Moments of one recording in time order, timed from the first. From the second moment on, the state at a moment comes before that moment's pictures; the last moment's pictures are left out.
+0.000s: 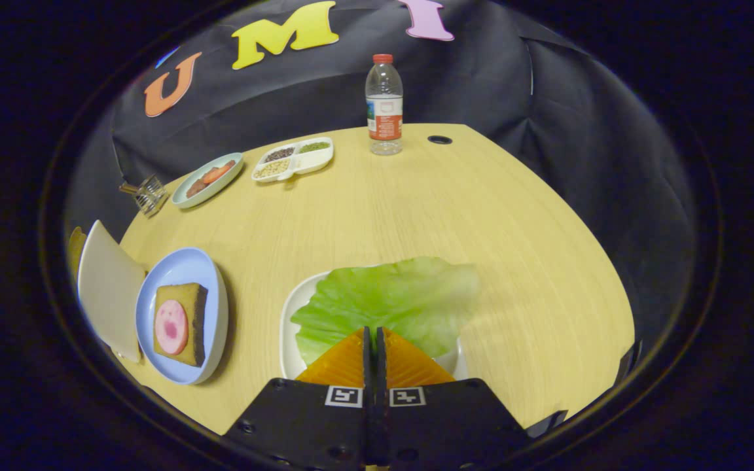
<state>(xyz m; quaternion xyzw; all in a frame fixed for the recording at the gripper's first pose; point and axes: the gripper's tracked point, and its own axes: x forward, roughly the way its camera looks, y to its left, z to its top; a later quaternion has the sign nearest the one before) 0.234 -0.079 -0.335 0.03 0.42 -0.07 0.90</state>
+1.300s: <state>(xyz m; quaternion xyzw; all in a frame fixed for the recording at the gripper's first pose) 0.198 0.142 -0.246 0.02 0.31 0.00 0.95</state>
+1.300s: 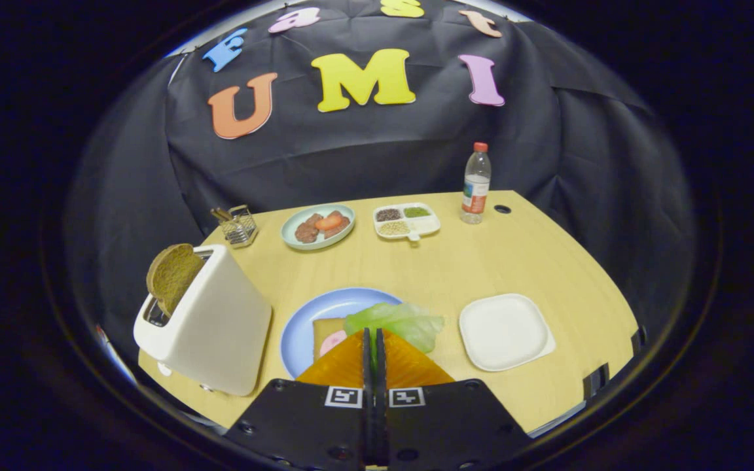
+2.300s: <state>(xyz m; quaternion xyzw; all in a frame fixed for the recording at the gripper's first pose) 0.218 0.161 -0.323 0.02 0.36 -0.01 0.93</state>
